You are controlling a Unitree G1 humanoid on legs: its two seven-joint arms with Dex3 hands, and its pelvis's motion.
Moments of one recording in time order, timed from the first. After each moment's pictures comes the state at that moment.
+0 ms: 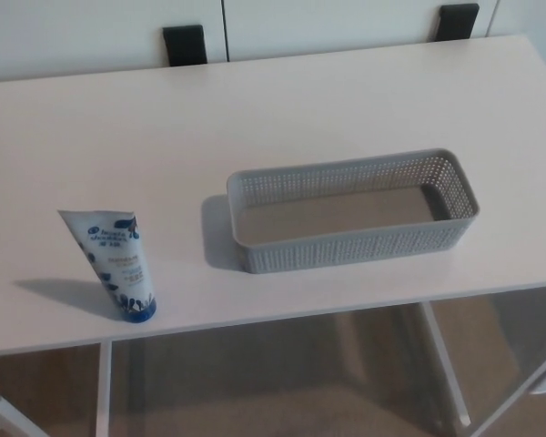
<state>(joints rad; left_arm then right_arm) 0.34 0.61 0.44 -0.18 -0.47 -0.14 -0.59 0.10 -0.43 -0.10 1.30 -0.14 -0.27 -0.02</state>
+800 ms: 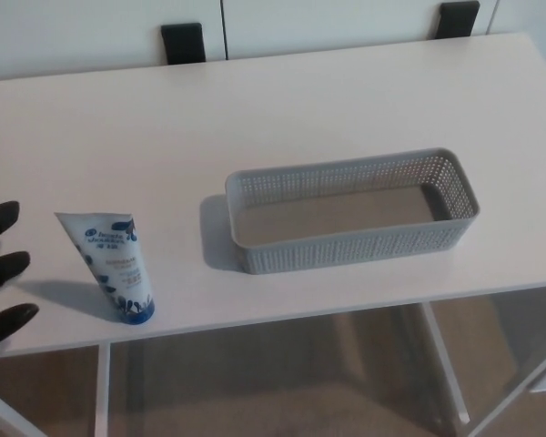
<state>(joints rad) -0.06 0.64 0.19 0.46 -0.31 -0.08 -0.60 0.12 -0.45 -0.13 1.30 -0.11 -0.27 0.00</state>
